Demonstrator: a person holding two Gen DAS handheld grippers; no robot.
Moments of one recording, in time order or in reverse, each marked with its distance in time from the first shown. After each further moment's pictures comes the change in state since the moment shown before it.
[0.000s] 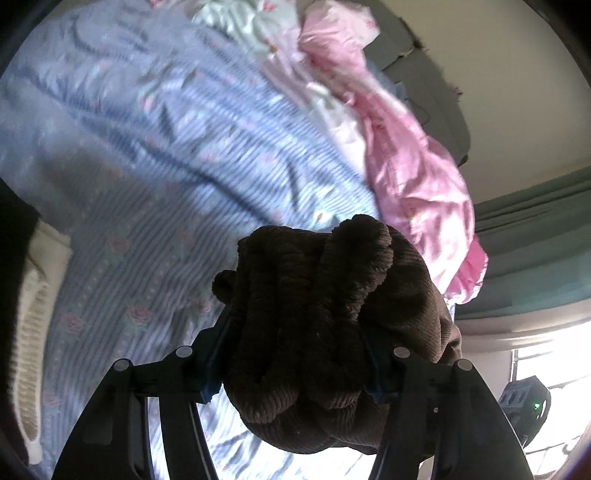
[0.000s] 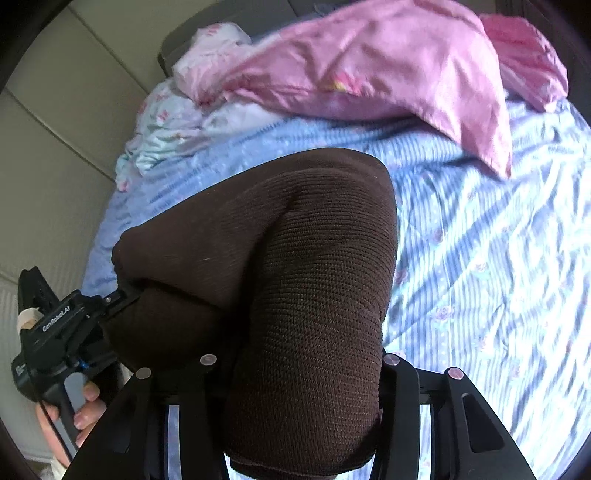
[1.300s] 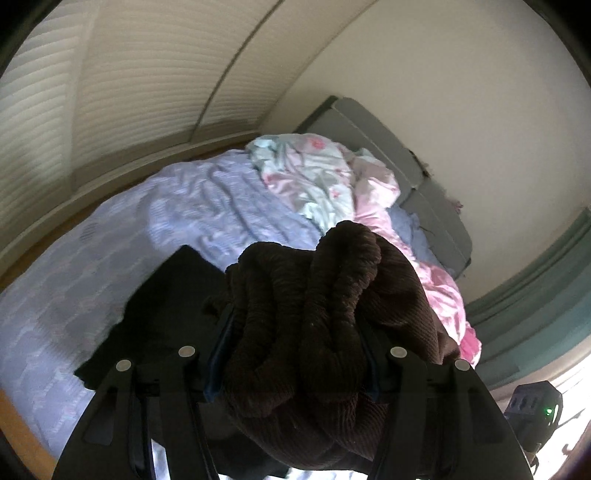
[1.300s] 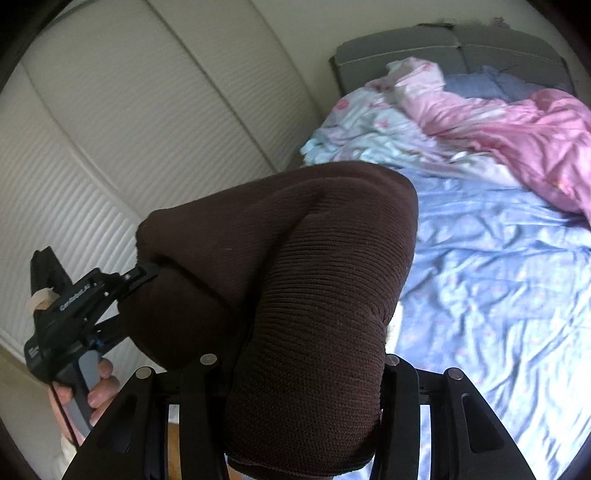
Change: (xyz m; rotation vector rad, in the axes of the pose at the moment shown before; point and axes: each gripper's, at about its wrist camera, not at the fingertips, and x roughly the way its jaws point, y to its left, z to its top) left arm -0.381 0.166 0.019 -0.028 -0.451 0.106; right arm -0.114 0.335 -0.119 -0.331 -0.083 0.346
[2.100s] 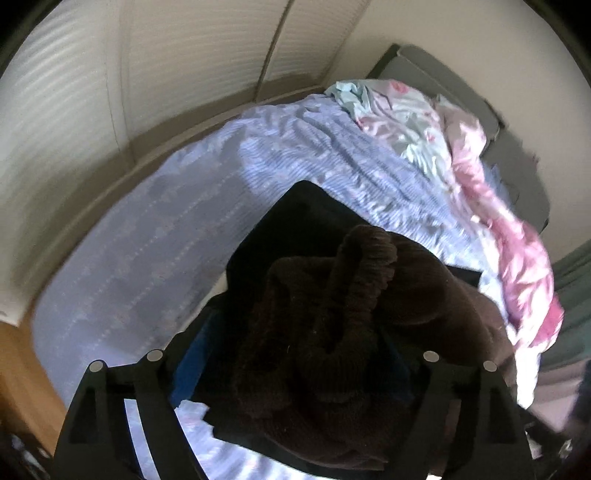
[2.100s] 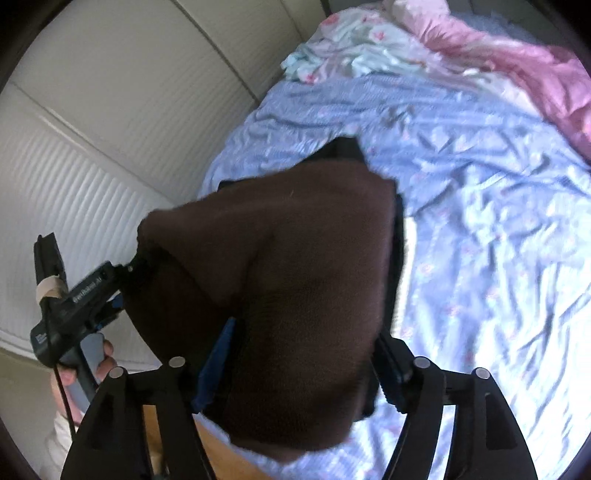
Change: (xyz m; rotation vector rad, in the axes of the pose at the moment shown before) left arm 0.073 0.099 -0.038 0.087 0.180 0.323; right arm 0.095 -0.020 -0.044 0.025 0.263 -0.096
